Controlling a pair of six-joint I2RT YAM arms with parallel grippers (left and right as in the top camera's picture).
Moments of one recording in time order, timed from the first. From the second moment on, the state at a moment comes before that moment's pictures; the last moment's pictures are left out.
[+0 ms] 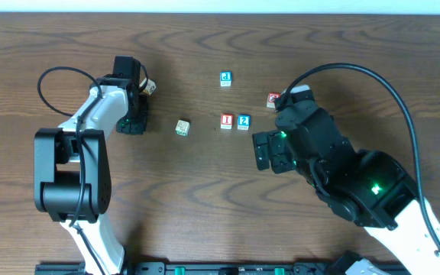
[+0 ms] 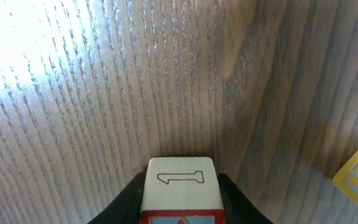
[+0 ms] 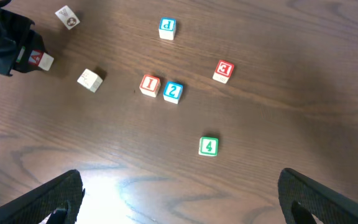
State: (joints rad) left arm -0.05 1.99 1.30 -0.70 -0.03 -1.52; right arm 0.72 1.20 1.41 -1.11 0.29 0.39
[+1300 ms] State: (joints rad) left arm -0.51 2.01 1.58 -0.83 -0.15 -0.33; right arm 0.09 1.02 1.41 -1.08 0.06 0.23
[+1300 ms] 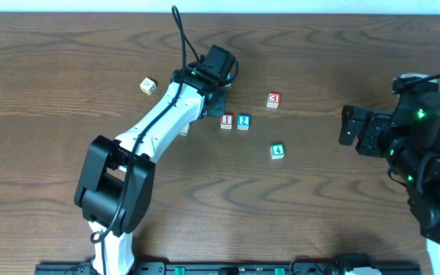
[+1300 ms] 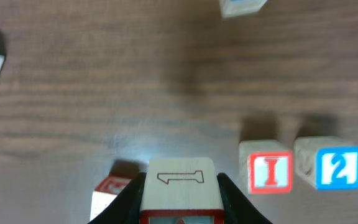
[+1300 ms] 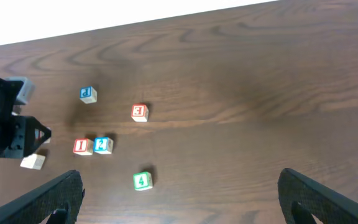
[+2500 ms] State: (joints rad) left arm -0.51 2.15 1.58 -0.83 0.00 -0.41; right arm 0.09 1.02 1.41 -1.10 0.00 0.23
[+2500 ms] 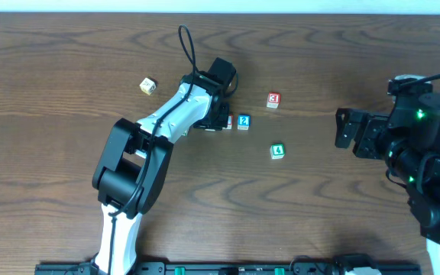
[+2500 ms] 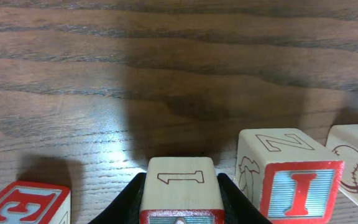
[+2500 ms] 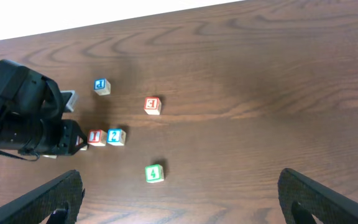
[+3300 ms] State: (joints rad) left arm -0.51 2.15 1.58 -0.80 -0.02 -0.41; right arm 0.09 1.02 1.41 -1.10 -0.03 0.23
